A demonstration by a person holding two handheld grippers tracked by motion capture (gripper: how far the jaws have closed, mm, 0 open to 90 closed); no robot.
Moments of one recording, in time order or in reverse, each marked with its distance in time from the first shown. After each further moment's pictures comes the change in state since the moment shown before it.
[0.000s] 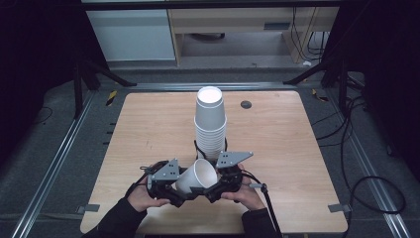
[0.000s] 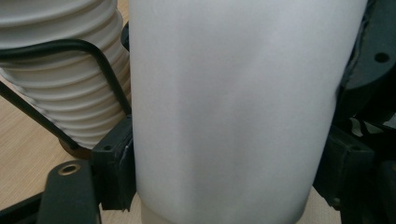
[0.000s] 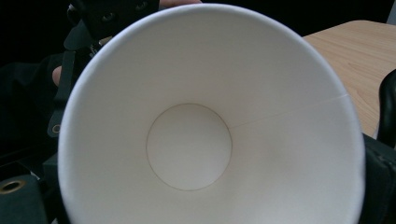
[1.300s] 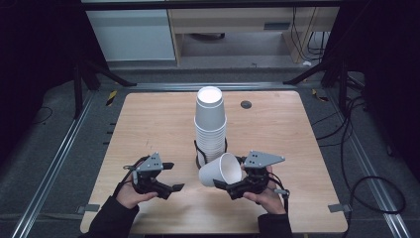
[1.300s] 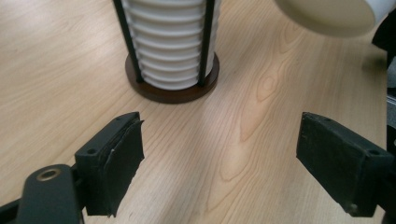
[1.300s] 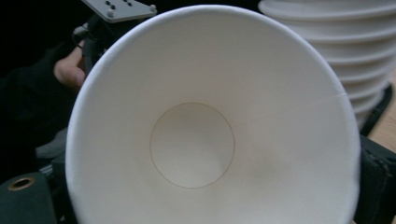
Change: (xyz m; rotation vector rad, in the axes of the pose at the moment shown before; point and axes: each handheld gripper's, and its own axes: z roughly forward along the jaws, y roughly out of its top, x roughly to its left) left arm 0.029 -0.039 -0.024 0.029 0.155 -0.216; right arm 0.003 -0.004 -0.067 -0.053 -0.225 0.011
